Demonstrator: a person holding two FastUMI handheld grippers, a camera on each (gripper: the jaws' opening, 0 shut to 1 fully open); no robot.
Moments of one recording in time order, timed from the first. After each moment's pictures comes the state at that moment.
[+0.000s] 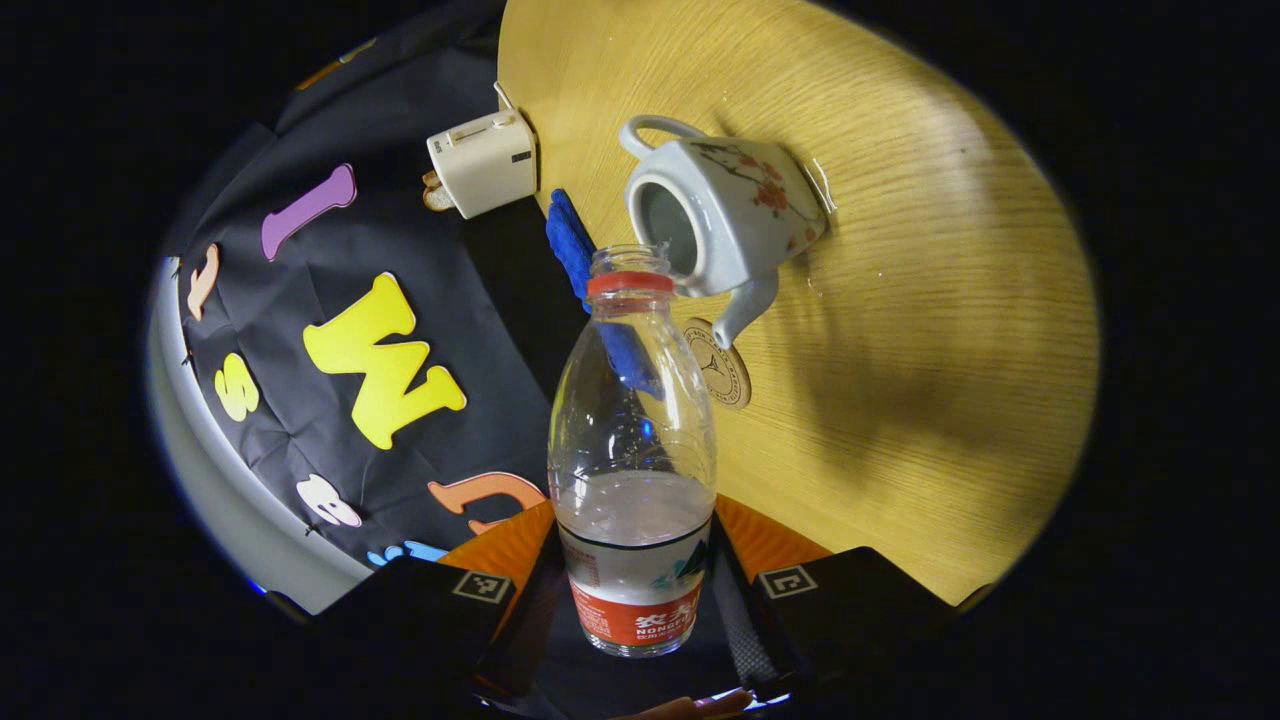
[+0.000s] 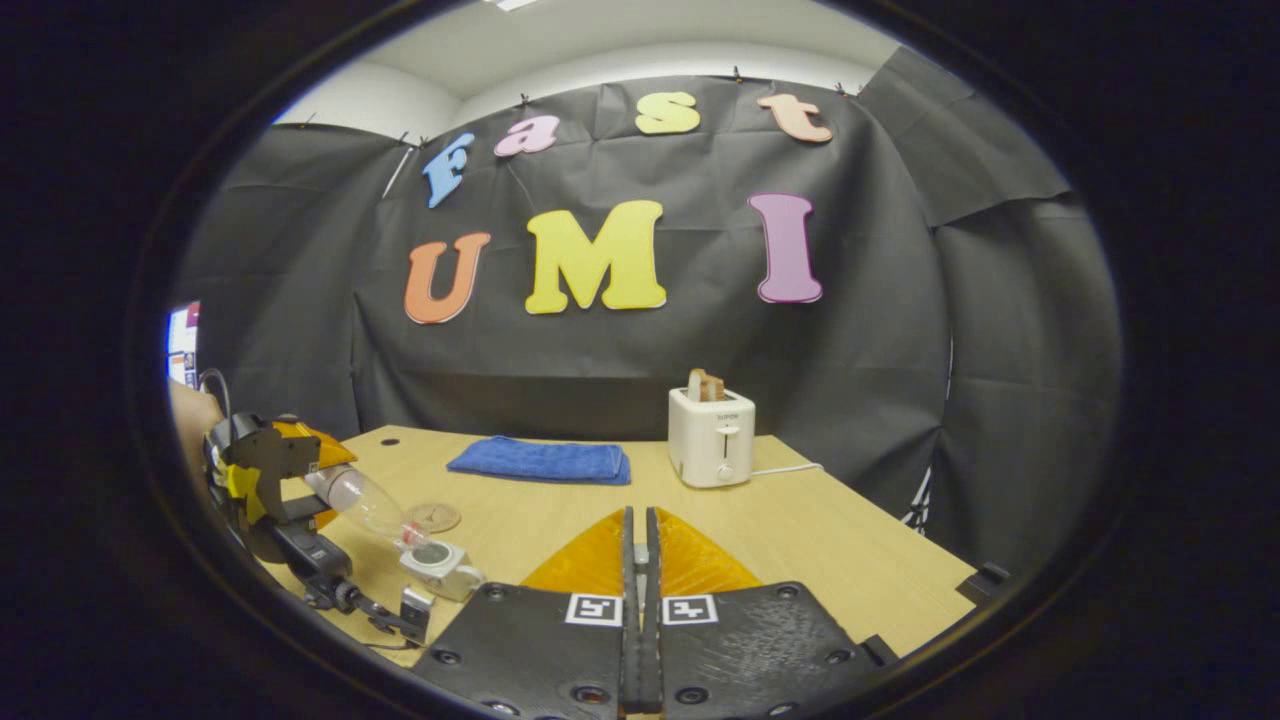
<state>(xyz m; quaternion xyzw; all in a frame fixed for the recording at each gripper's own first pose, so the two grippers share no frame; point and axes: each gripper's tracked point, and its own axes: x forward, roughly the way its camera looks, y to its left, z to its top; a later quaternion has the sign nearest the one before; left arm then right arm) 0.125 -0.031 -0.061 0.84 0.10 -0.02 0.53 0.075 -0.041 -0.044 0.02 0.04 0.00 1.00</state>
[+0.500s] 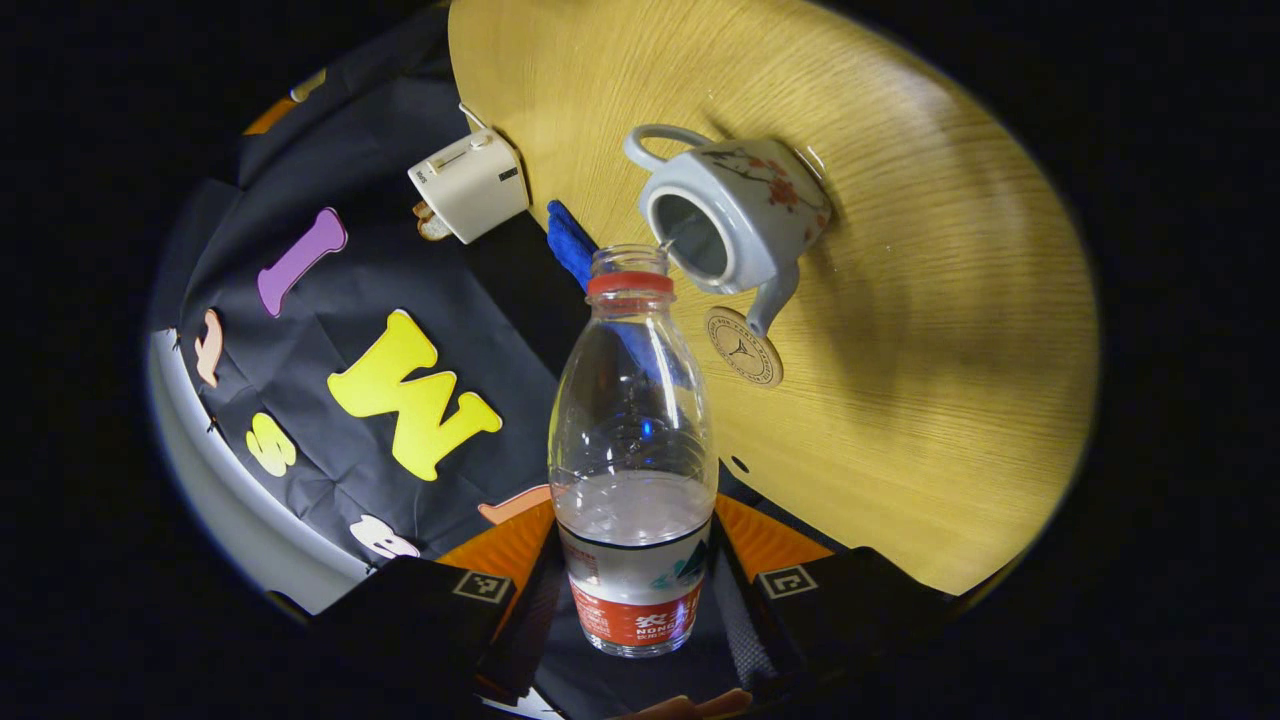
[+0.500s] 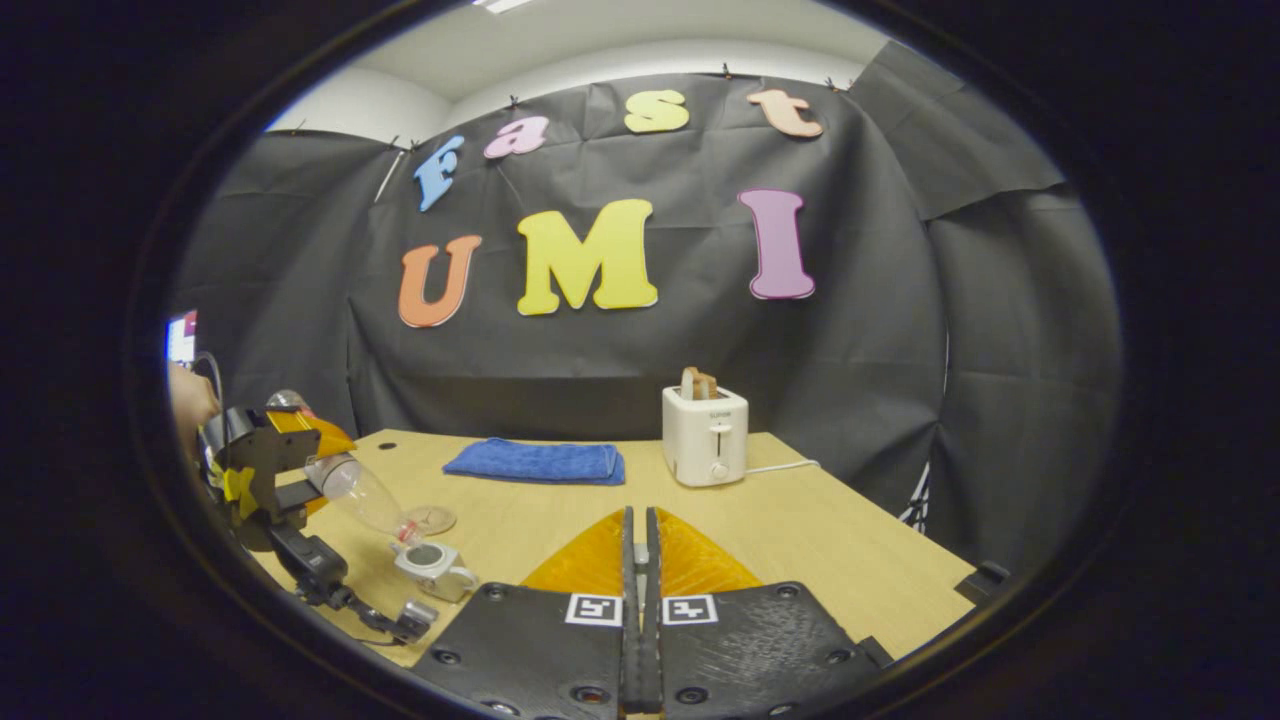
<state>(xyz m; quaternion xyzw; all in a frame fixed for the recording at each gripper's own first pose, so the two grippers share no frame) 0.119 -0.047 -0.033 0.89 0.08 -0.01 0.46 0.076 -0.050 -0.043 0.04 0.04 0.00 1.00</state>
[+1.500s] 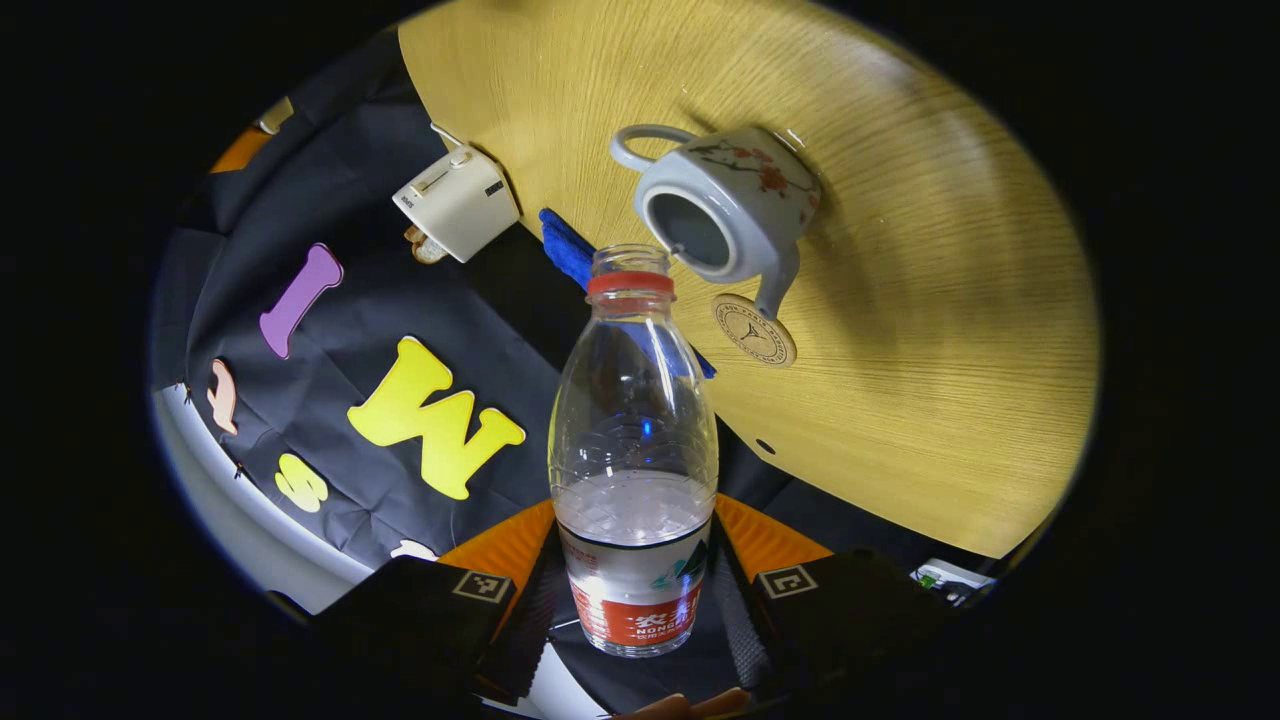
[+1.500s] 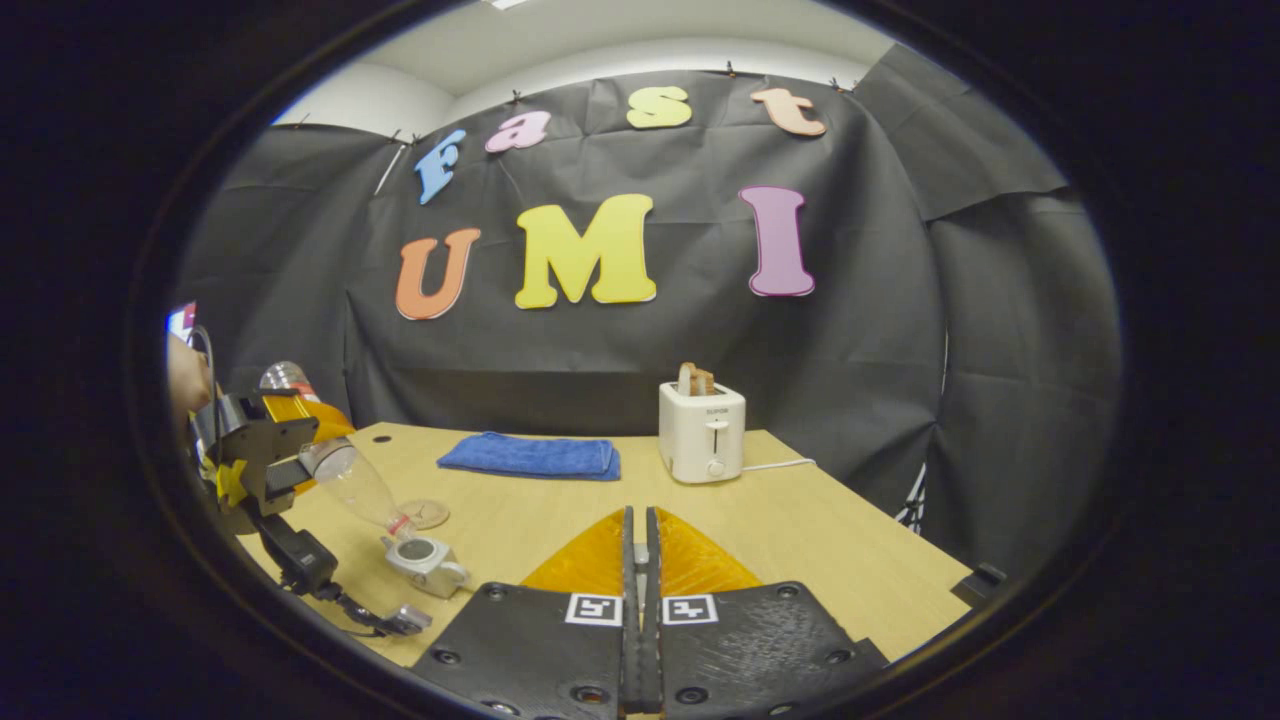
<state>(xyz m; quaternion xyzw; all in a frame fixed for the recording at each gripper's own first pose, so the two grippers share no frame) 0.118 -0.055 -0.024 0.91 0.07 0.01 0.41 0.080 -0.051 -0.049 0.02 0.05 0.00 1.00</state>
